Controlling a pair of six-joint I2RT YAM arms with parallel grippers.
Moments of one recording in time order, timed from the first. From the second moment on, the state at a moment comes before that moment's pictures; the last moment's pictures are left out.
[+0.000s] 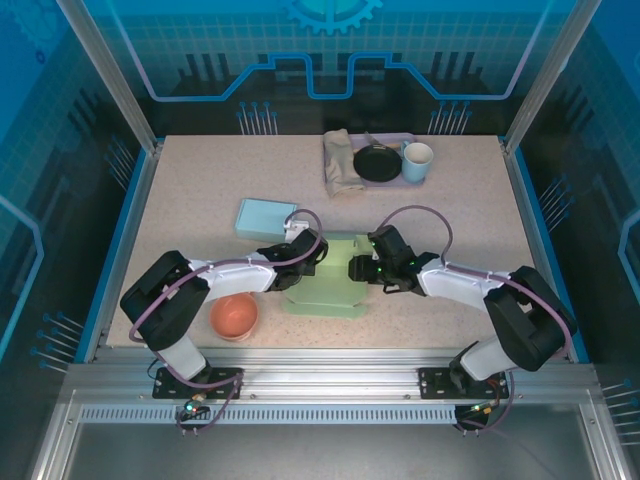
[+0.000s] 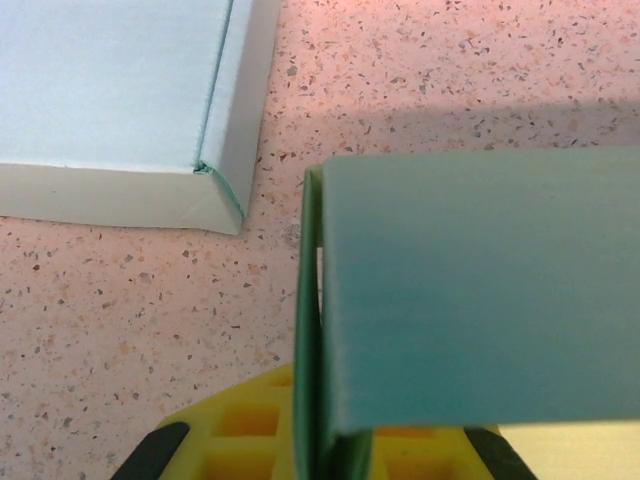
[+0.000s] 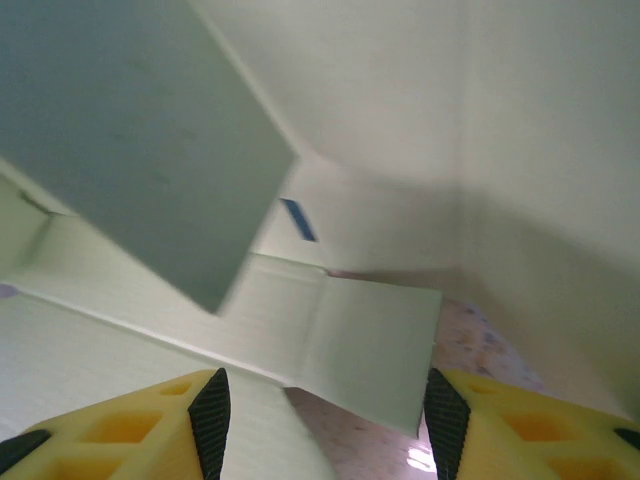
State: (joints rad) left arm -0.75 1.67 0.87 -0.21 -0.49 -0.61; right arm 0.62 1.48 0.69 -0.14 -0.08 0.63
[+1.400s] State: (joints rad) left arm -0.74 1.63 0.84 -0.18 -0.49 -0.58; right arm 0.39 1.26 0.91 -0.51 0.03 0.16
